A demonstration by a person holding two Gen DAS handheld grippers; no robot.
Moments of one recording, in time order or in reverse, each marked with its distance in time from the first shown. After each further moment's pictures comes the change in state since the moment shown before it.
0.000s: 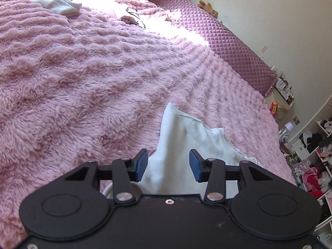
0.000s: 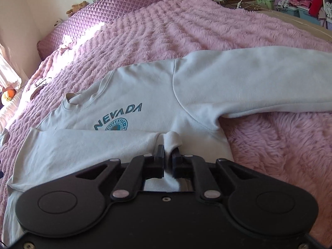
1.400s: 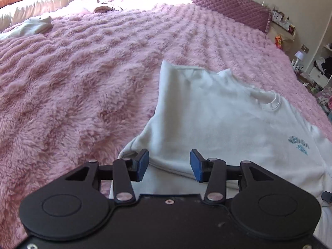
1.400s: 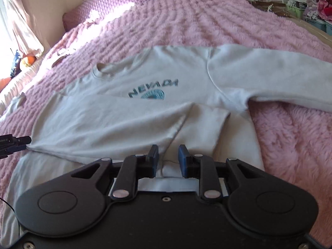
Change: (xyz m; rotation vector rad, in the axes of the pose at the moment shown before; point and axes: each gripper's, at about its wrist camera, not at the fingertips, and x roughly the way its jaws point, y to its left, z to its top) left arm 0.023 -0.013 -0.038 0.369 0.220 0.186; right arm -0.021 0.029 -0.025 -0.174 0.122 0.055
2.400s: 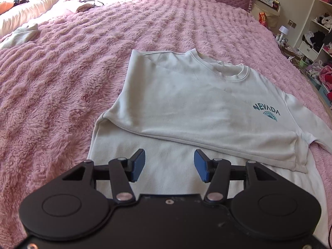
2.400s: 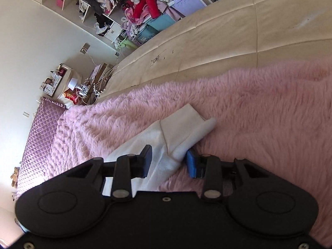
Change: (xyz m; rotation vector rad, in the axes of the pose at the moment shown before) left arm -0.079 -0.059 -0.024 0.120 0.066 -0.040; right arm -0.131 -0.364 -0.026 1.023 -0.484 -0.271
